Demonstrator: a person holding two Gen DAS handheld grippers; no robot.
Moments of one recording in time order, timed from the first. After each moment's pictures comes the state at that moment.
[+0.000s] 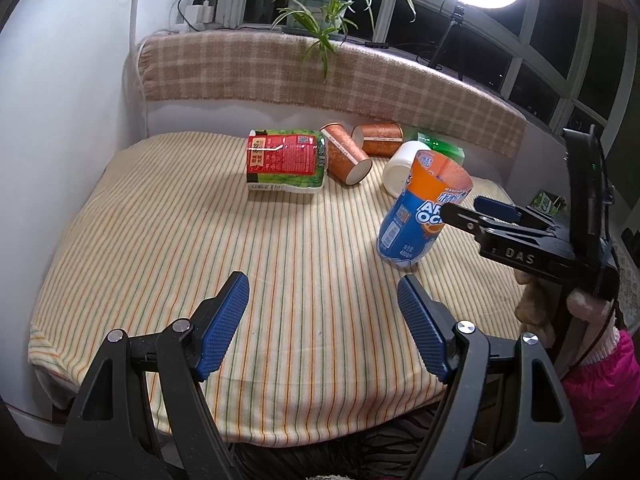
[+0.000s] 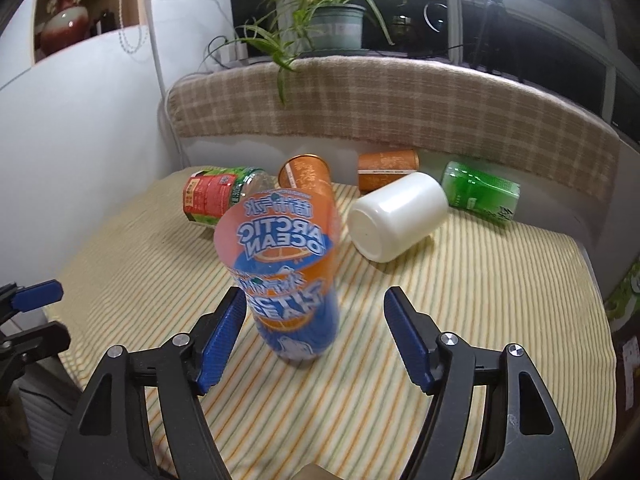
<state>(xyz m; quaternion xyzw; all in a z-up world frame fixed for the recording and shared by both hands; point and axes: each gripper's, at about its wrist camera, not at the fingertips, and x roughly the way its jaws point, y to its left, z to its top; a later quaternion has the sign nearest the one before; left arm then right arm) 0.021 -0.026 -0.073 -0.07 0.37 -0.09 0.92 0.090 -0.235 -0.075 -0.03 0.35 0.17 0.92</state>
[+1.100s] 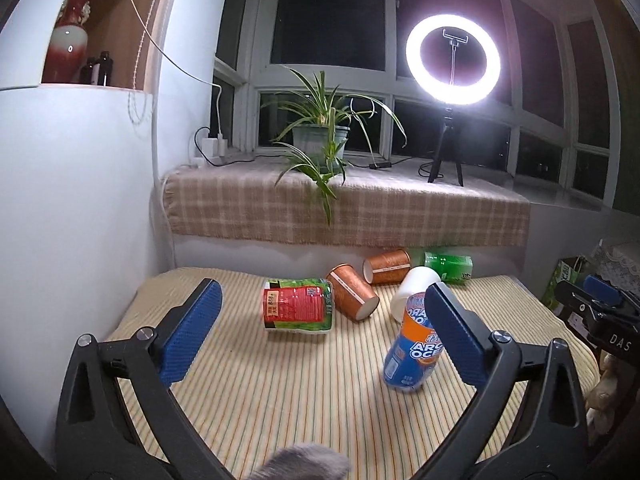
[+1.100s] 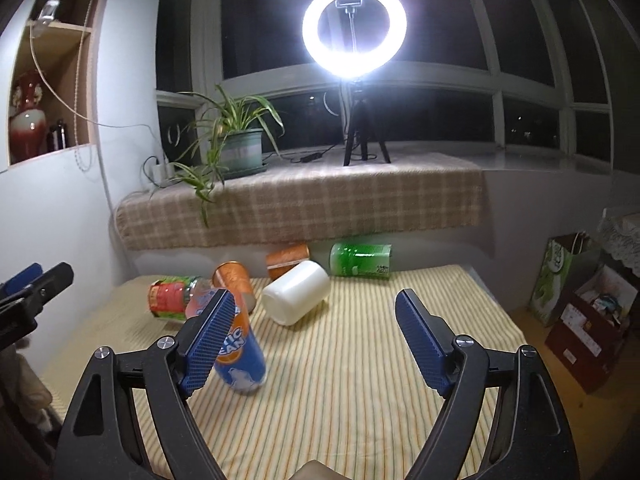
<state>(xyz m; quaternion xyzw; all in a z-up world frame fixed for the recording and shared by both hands) 0.014 -0.039 -0.004 -0.03 0.16 -0.03 0.99 -0.002 -0.293 -0.008 0.04 0.19 0.01 0.98</state>
